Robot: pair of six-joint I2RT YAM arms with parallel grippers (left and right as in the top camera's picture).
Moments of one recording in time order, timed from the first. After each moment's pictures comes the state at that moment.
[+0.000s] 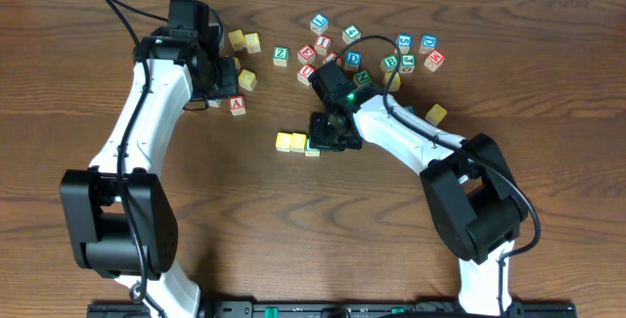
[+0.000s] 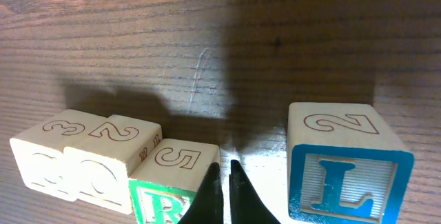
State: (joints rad) left arm -0.07 1.85 1.51 -0.87 0.10 -0.17; right arm 0.60 2.08 1.46 -0.70 -0.17 0.66
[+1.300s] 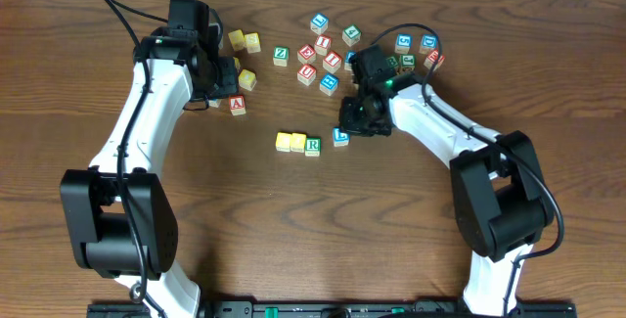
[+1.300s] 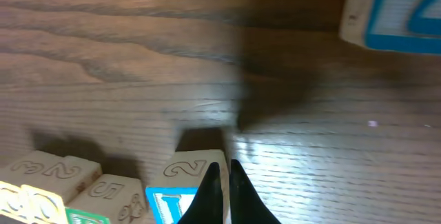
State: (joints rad) left arm -0.07 1.85 1.51 -0.87 0.10 -0.19; right arm 0.45 2.03 1.40 -0.65 -0.18 0.54
